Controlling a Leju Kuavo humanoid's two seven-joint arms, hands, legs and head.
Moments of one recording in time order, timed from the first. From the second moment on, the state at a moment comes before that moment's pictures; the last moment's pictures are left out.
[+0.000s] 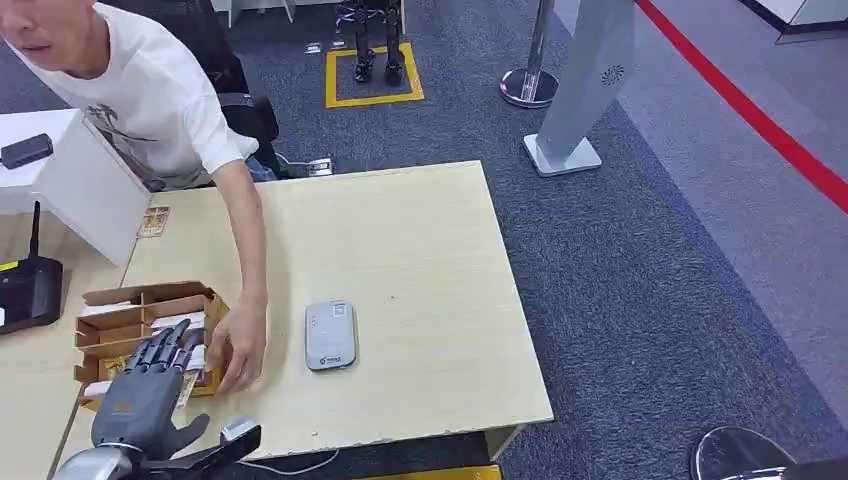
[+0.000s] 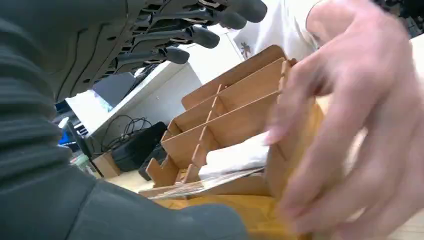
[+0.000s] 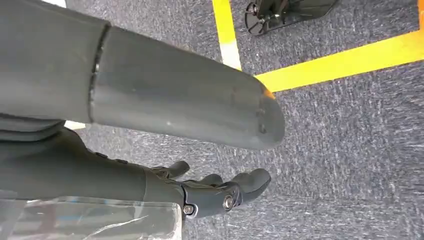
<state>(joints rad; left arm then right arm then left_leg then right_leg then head) 0.21 0.32 -0.19 -1.93 -1.34 -0.27 0.22 -0.11 0.16 -1.22 -0.29 1.29 -0.14 -0.07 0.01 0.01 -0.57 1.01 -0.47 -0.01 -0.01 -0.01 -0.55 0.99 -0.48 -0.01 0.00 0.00</state>
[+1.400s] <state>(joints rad) 0.14 0.23 -0.20 -1.91 -1.38 -0.29 0.15 -0.11 0.16 -1.22 -0.30 1.29 -0.14 -0.07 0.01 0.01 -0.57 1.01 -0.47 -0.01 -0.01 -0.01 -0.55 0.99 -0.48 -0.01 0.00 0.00</state>
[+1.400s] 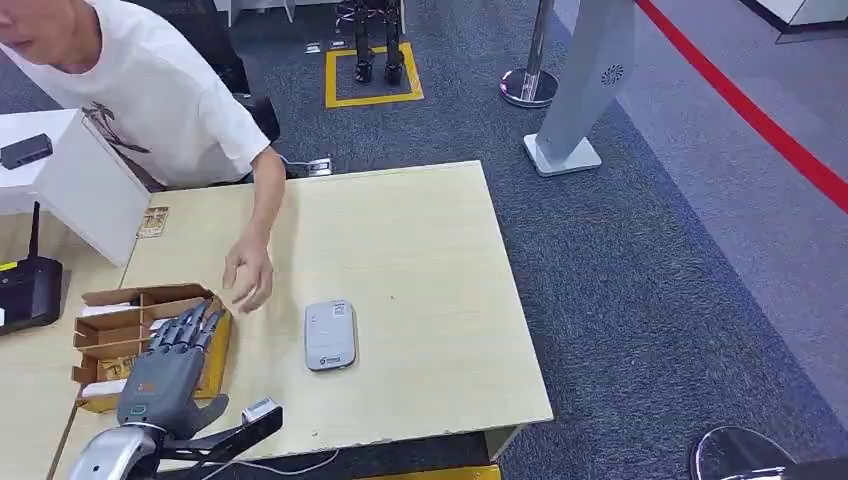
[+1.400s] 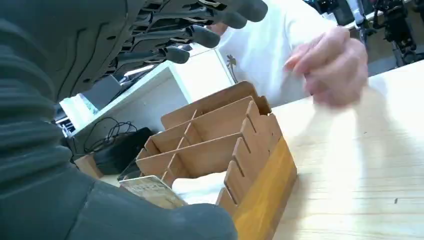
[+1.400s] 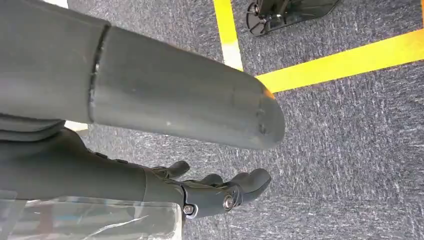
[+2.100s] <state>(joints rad) 0.17 0.29 -0.15 -1.90 -1.25 -0.36 0.11 -0.11 0.16 -1.22 -0.30 1.29 -0.13 -0.06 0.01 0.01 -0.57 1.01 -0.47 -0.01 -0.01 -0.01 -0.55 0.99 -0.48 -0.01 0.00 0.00</state>
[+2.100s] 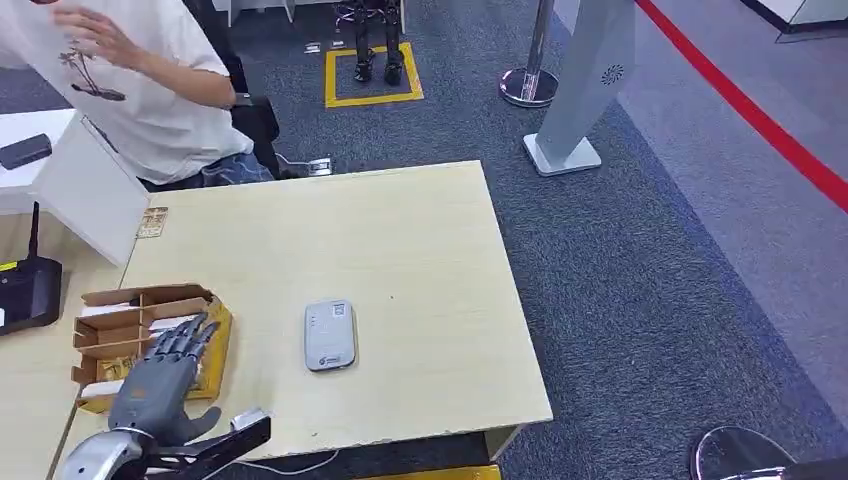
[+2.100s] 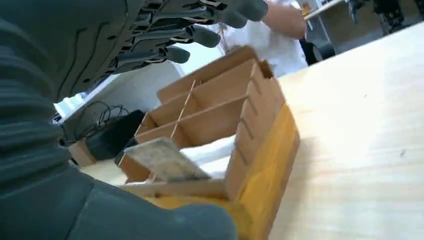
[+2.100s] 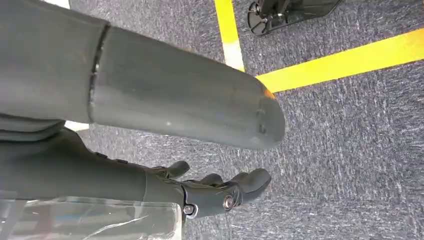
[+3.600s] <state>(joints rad) 0.18 0.66 -0.04 -1.93 -0.78 -0.56 0.13 -0.11 0.16 -1.22 -0.30 1.32 -0.13 -0.07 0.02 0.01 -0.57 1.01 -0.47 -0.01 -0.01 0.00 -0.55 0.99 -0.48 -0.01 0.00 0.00</state>
